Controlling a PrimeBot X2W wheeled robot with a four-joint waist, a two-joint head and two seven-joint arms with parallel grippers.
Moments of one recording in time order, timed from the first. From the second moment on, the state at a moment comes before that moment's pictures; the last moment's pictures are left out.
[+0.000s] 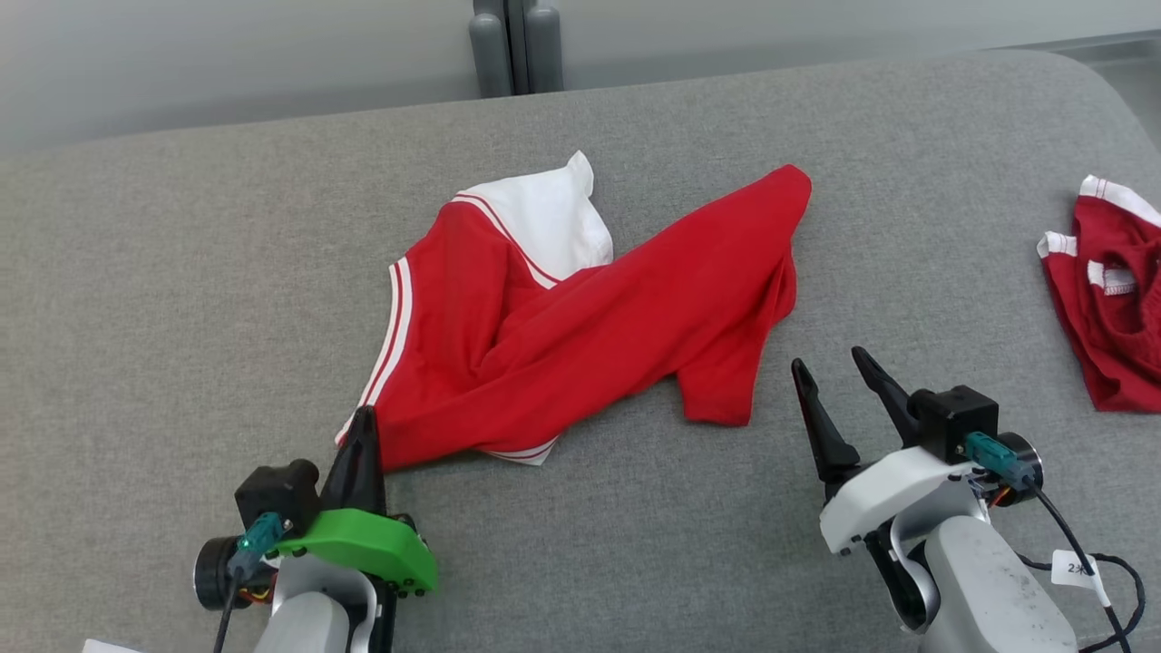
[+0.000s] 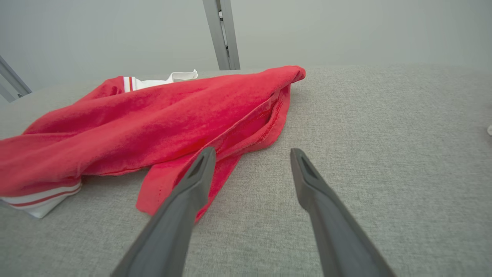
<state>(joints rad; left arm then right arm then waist) -0.22 0.05 -0.20 0.50 -0.36 -0.02 -0.26 -0.31 -0.05 0.12 0.49 0.19 0.13 -0.26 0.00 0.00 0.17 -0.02</state>
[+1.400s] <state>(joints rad) -0.07 0.05 -0.26 0.37 -0.29 0.03 -0.26 -0.35 -0.05 0.27 0.69 0.22 0.13 -0.26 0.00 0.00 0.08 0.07</state>
